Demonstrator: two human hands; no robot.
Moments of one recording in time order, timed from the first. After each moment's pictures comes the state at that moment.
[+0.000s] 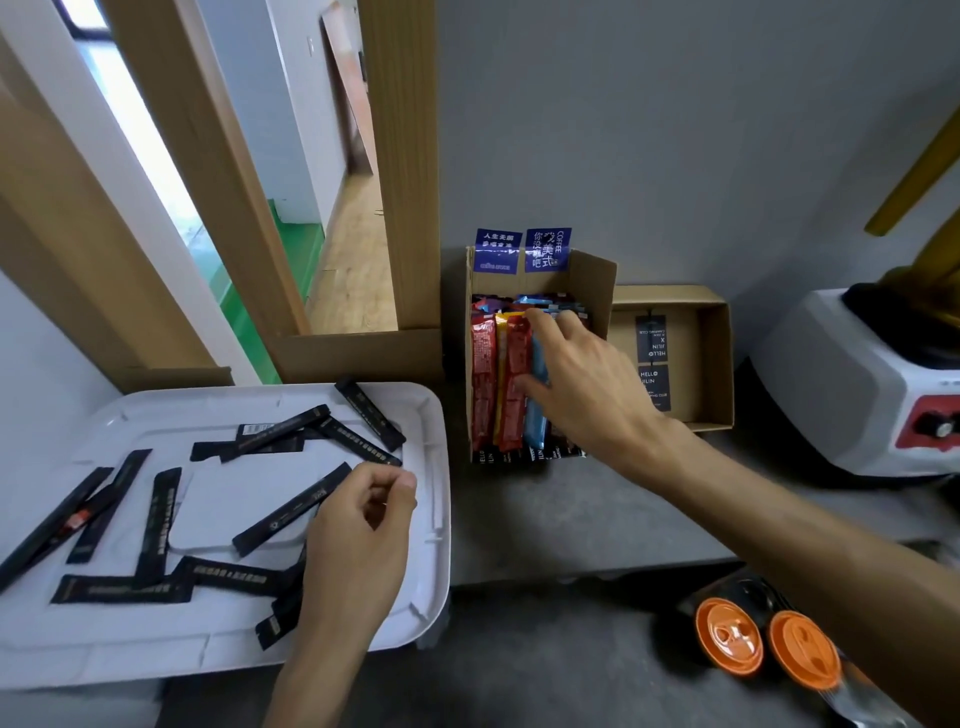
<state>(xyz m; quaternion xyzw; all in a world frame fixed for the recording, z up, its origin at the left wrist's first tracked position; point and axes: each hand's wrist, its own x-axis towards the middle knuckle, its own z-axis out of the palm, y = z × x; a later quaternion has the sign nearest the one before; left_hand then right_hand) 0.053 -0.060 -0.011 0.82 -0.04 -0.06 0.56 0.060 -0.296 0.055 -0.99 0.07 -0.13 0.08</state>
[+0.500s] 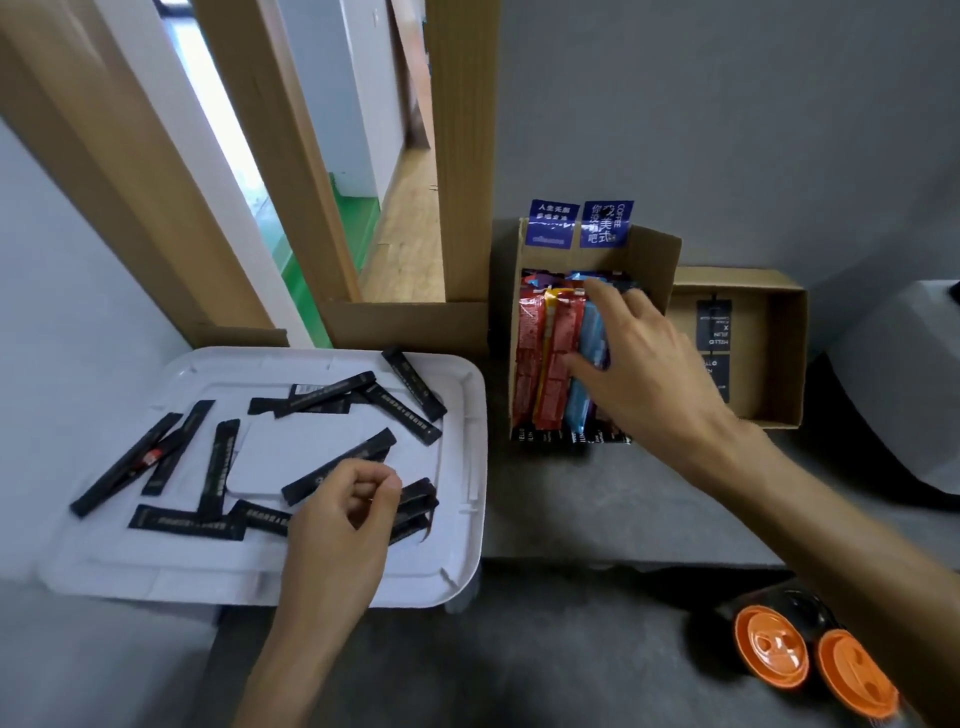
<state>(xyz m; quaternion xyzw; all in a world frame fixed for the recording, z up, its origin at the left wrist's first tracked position) 0.043 -0.021 -0.015 0.85 -0.01 -0.03 0.53 0.050 -0.291 0.066 -0.98 0.10 -0.11 0.15</state>
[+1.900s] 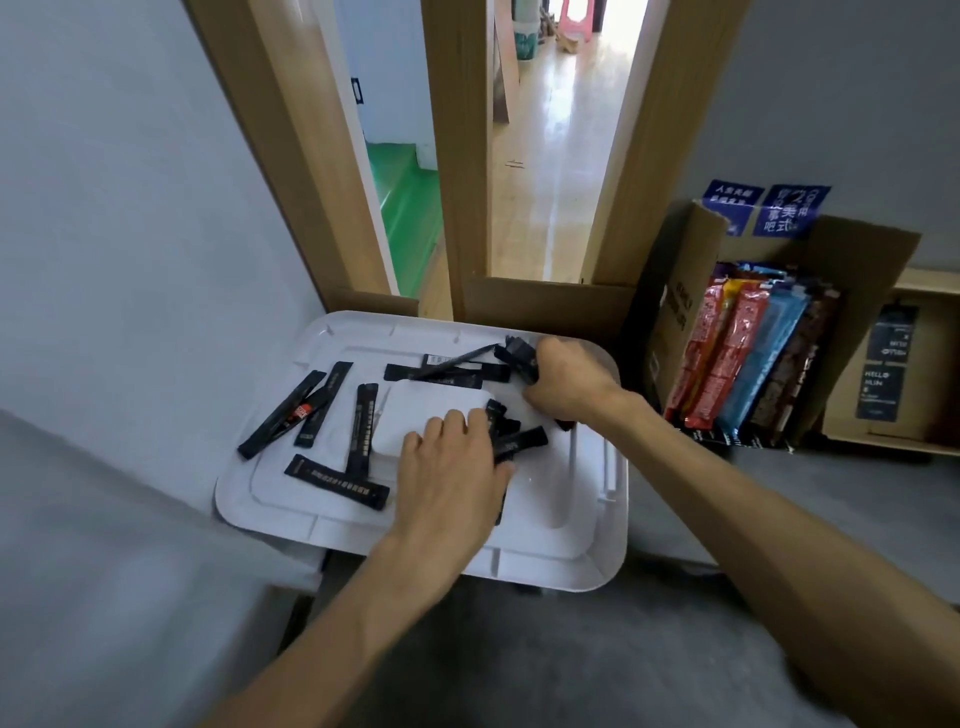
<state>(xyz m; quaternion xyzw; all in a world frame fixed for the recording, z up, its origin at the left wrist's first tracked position) 0.092 0.018 -0.021 0.98 -0.19 0.03 0.09 0.171 -0.146 -0.018 -0.97 0.09 0.11 0.19</state>
